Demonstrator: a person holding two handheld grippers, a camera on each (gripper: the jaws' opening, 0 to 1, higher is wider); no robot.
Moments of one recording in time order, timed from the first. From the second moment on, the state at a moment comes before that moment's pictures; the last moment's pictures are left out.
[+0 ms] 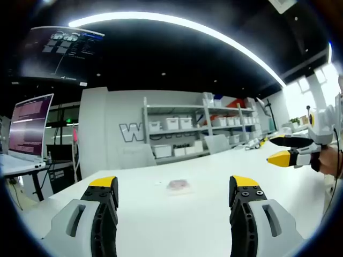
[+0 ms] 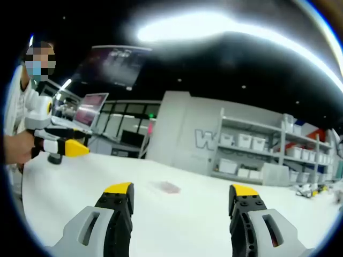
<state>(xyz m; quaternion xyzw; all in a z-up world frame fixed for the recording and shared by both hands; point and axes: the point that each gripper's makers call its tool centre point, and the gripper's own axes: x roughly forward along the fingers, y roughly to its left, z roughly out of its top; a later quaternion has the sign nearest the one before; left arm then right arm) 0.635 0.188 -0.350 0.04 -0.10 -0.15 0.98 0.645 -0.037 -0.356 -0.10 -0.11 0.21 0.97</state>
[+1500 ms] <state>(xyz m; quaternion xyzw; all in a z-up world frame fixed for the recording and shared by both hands) 0.642 0.183 -0.362 0.04 -0.10 -0.15 0.98 0.665 -0.025 -0.366 -0.11 -0.10 0.22 0.96</state>
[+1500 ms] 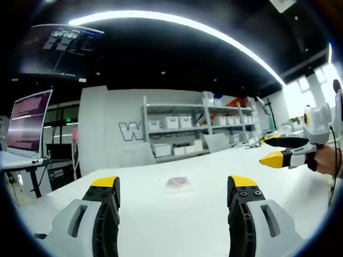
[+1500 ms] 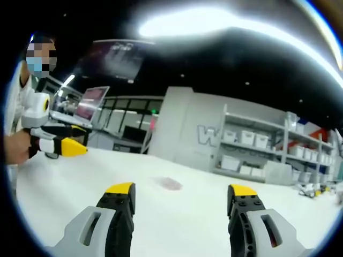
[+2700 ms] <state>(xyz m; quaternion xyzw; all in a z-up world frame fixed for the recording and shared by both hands) 0.647 0.180 -0.366 0.04 -0.09 -0.16 0.98 0.686 -0.018 -0.374 -0.12 -0.08 0.23 0.96</state>
